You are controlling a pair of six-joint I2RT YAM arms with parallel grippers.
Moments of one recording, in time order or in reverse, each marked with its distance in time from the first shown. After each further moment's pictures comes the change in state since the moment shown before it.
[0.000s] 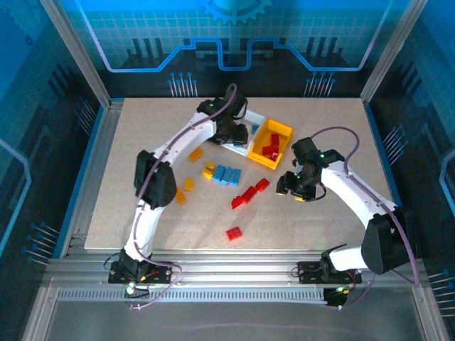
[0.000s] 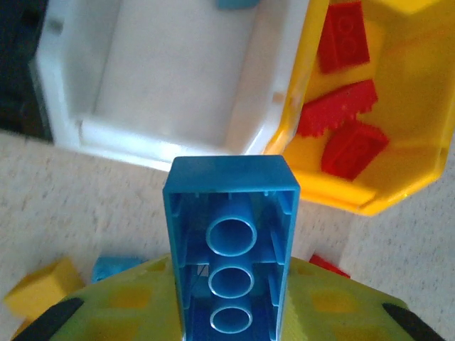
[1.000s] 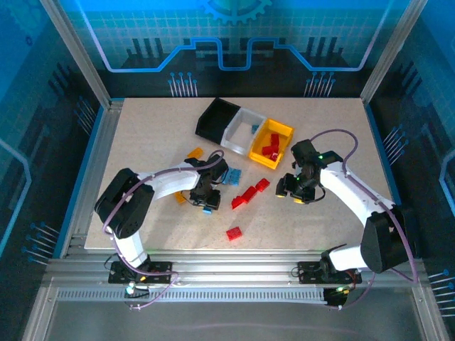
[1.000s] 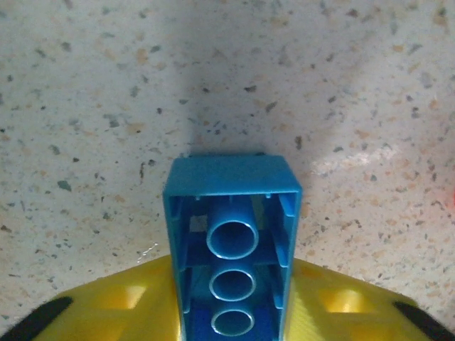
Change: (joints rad) left arm -0.104 -0.492 -1.143 0.246 -0.031 -0.044; right arm 0.000 0.017 -0.023 0.016 -0.014 0.016
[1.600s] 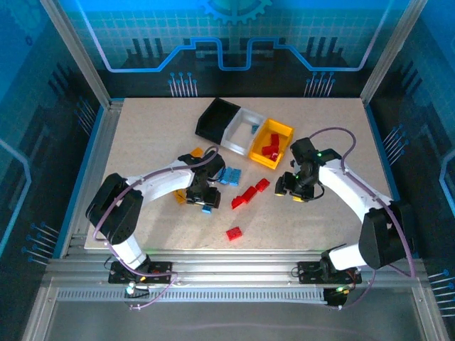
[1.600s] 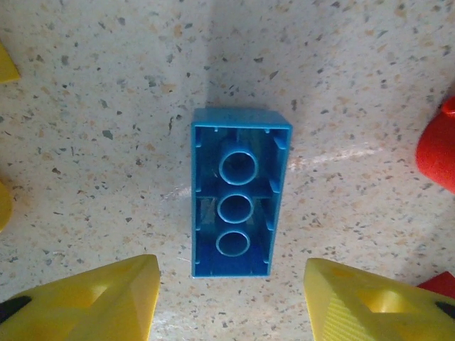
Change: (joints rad) left arm 0.012 -0.078 0.017 -0.087 0.008 -0.025; right arm -0.002 0.024 0.018 0.001 -0.005 -0.030
